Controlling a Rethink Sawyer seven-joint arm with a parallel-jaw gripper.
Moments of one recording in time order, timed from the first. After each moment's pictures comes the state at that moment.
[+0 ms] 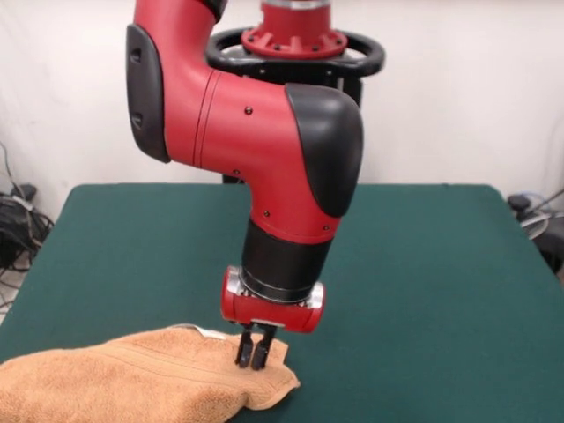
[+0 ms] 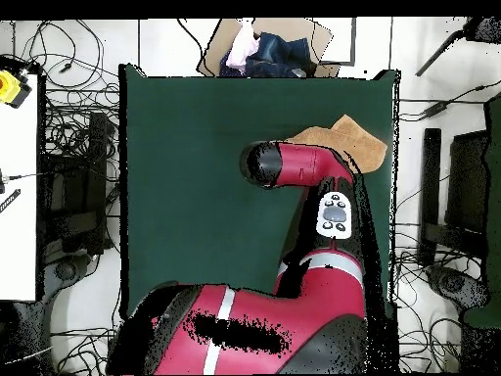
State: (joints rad) arm -0.19 -0.31 -0.10 1.25 -0.15 0.50 1.66
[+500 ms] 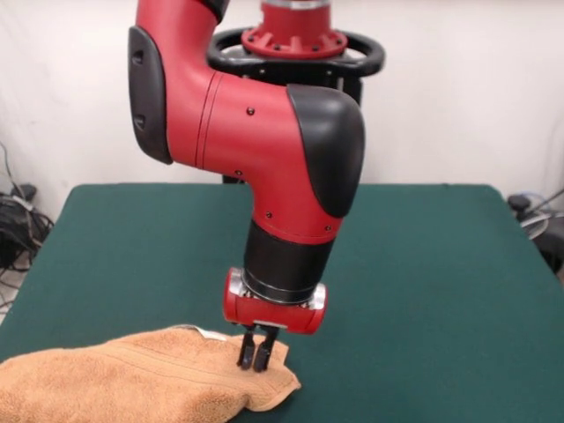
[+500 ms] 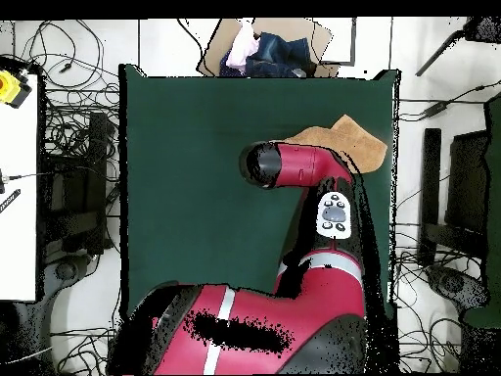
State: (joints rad) arm -0.19 -0.31 -0.10 1.25 -0.15 0.49 1.66
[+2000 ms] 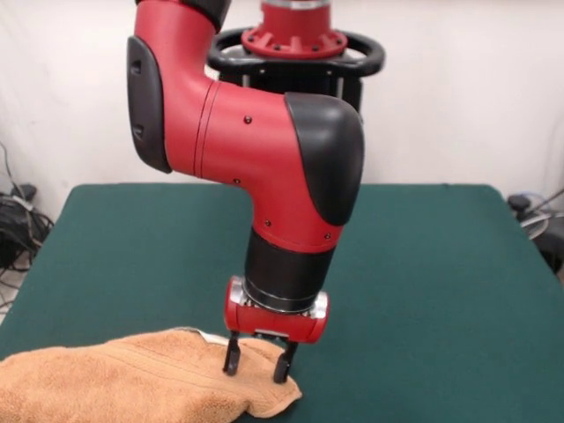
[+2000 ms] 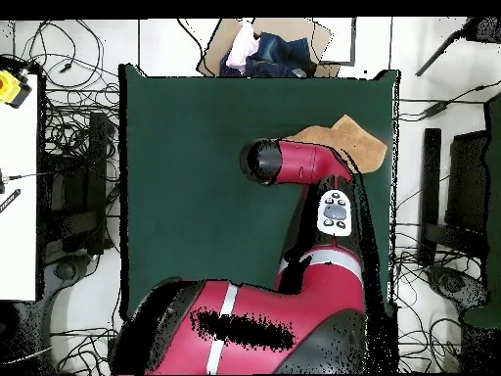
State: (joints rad) arm -0.19 -0.28 -0.09 1.23 -0.11 0.48 1.66
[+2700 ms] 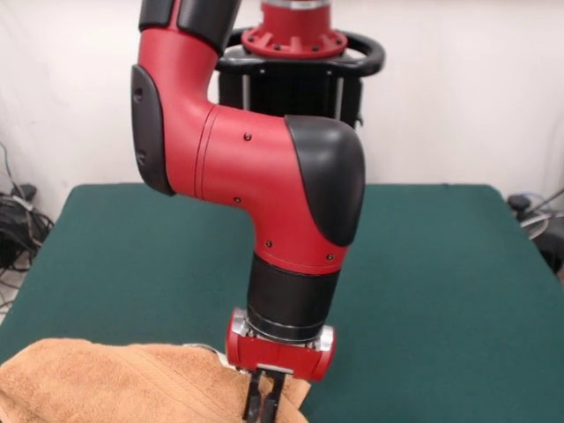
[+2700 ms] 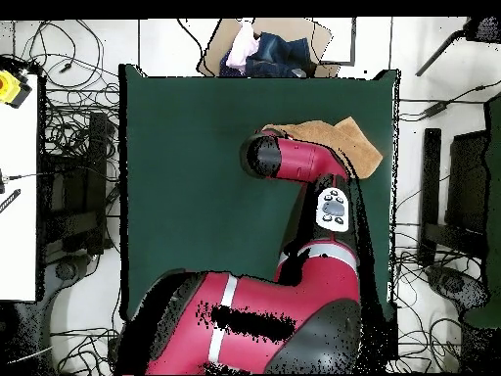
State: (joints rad) arm -0.19 -0.24 -0.09 1.20 -0.05 0.32 1.66
